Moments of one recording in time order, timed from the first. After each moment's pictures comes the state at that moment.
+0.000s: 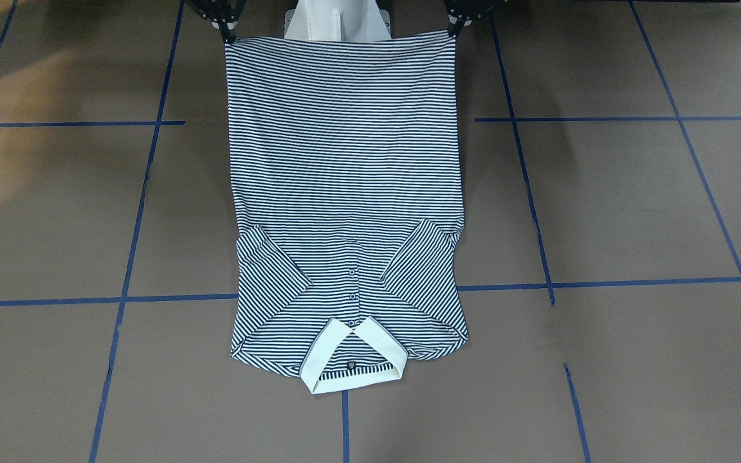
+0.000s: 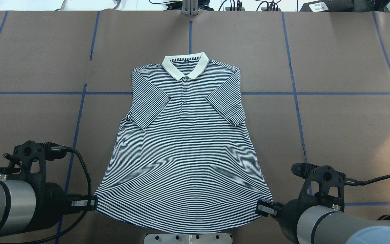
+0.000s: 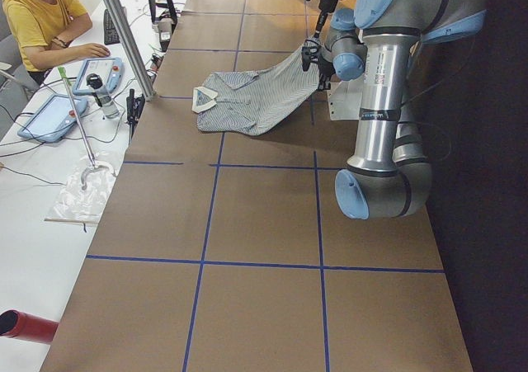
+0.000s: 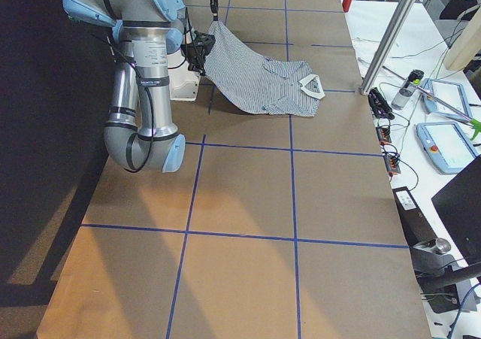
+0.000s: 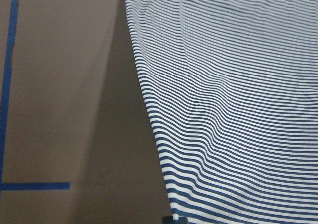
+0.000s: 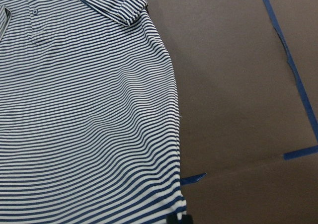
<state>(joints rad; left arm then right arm) -0.24 -1.73 -2.57 -1.45 -1.70 -1.48 0.03 -1.32 2.59 -1.97 1.36 1.82</state>
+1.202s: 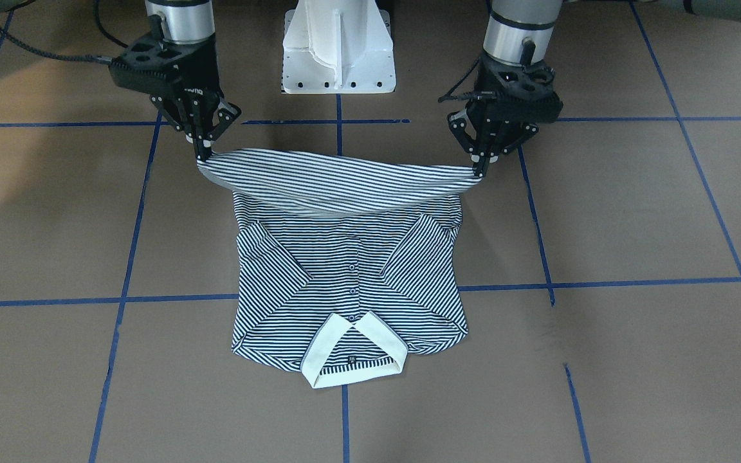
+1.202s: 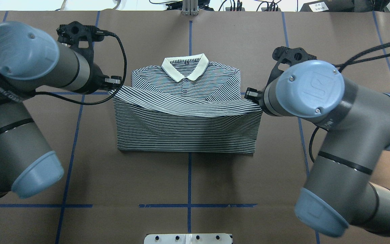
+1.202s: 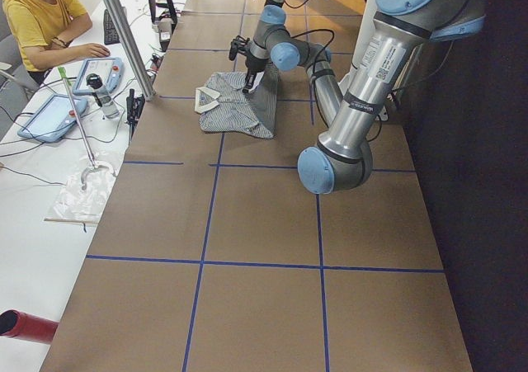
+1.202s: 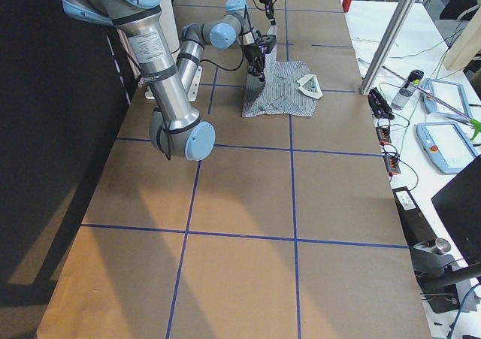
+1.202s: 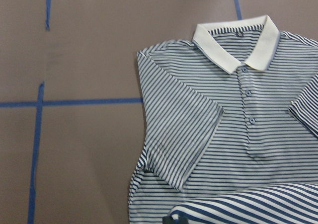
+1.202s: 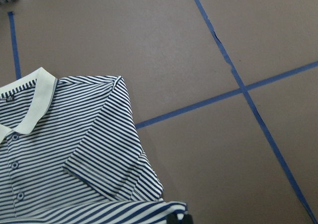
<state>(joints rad) -0.72 -2.10 -2.01 -1.47 -1.75 -1.04 0.58 -1.04 2.08 -1.87 1.56 1.51</state>
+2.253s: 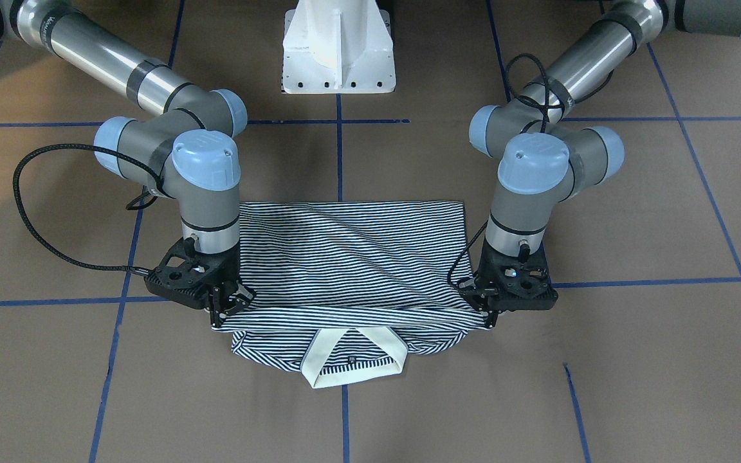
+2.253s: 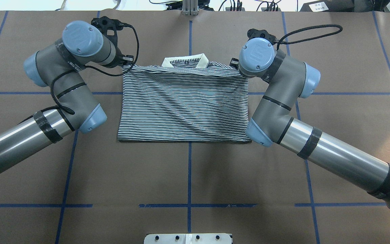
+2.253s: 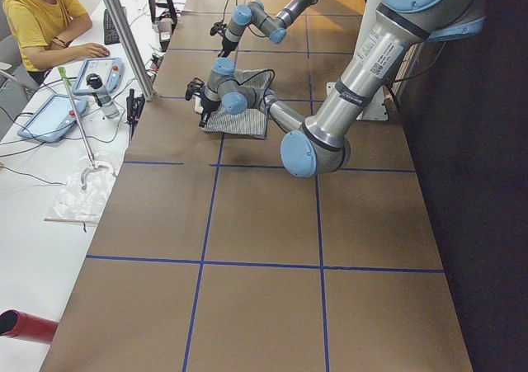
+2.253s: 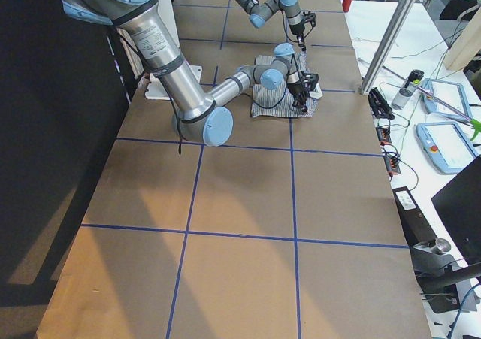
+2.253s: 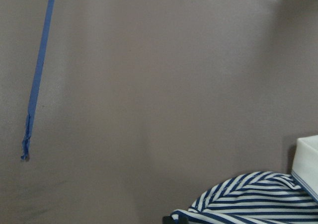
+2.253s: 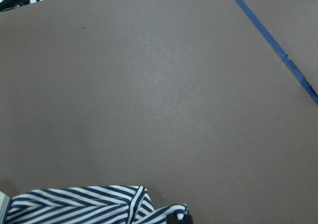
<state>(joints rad) -0.79 -2.24 -1.32 -2.01 -1.72 -0.98 0.70 -0.87 1.35 -1.32 1.56 1.46</state>
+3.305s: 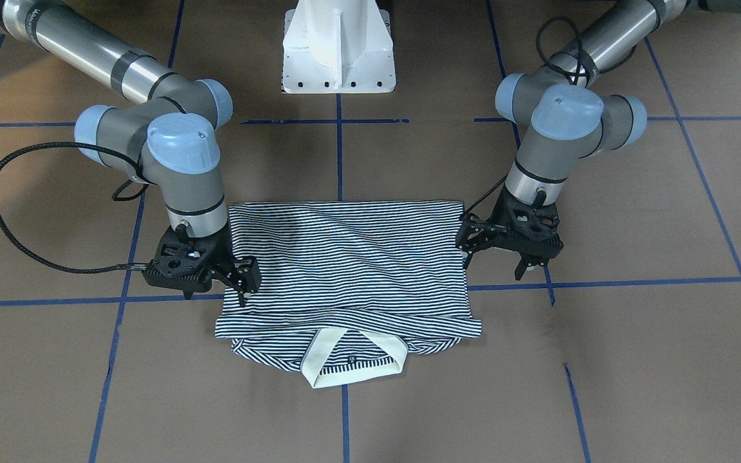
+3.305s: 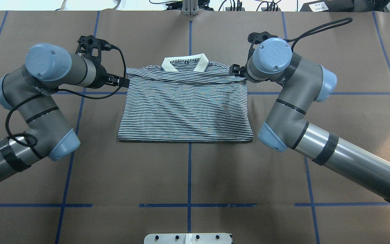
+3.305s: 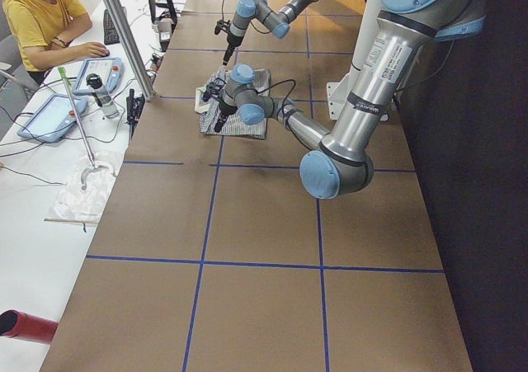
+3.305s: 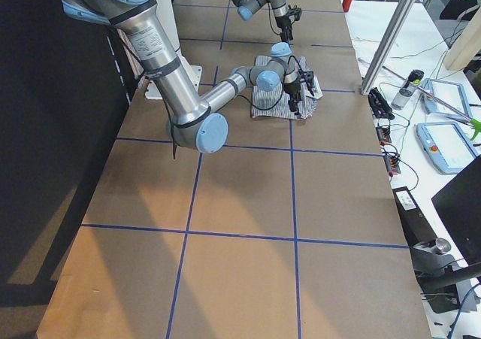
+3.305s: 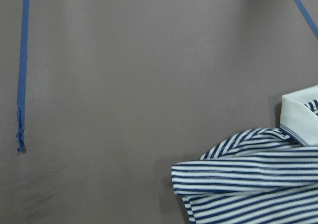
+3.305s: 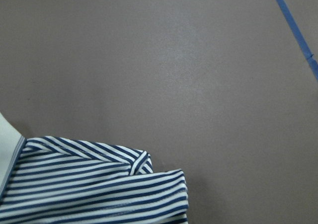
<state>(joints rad) -0.73 -2.01 -1.61 -2.10 -1.79 -0.88 0.71 -0.98 1.51 -1.31 1.68 1.23</state>
